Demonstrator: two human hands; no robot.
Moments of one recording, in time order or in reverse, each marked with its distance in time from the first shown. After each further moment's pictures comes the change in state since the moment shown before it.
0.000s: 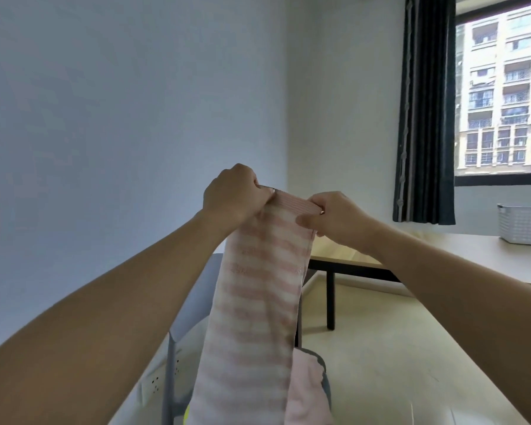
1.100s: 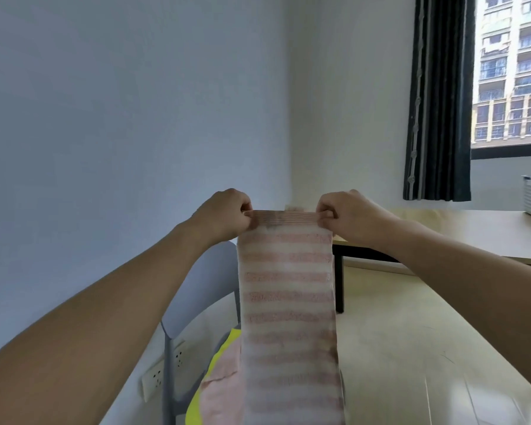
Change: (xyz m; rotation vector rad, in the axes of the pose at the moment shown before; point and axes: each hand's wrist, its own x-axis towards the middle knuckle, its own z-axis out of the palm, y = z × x) left_hand 0.010 -0.076 0.078 0.031 -0.376 0.049; right_hand 0.036 0.082 0.027 -0.324 -0.042 -0.030
